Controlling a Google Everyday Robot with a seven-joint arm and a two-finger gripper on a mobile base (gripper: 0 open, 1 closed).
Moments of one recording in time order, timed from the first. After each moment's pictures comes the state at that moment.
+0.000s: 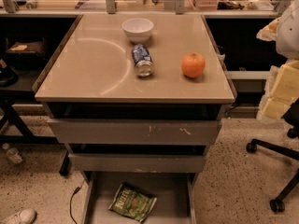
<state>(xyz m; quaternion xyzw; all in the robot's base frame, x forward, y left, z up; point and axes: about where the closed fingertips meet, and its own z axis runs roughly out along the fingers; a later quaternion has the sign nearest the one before) 0.439 -0.215 0.982 -0.60 0.78 -0.04 0.17</state>
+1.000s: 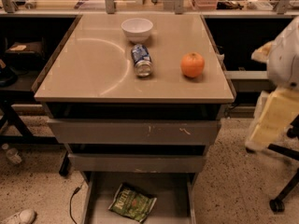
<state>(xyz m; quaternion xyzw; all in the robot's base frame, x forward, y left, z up) 0.411 -0.198 0.959 -0.59 0.79 -0.03 0.17</state>
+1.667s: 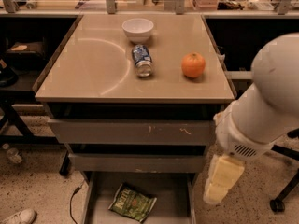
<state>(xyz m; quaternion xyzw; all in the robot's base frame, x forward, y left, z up) 0.368 -0.148 0.826 -0.58 0.80 0.03 0.11</state>
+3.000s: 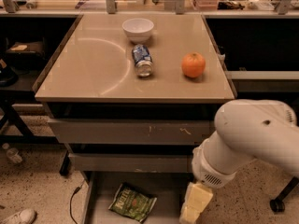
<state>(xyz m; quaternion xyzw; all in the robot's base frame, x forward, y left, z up) 0.351 -0.113 0.709 -0.57 0.81 0.11 0.08</state>
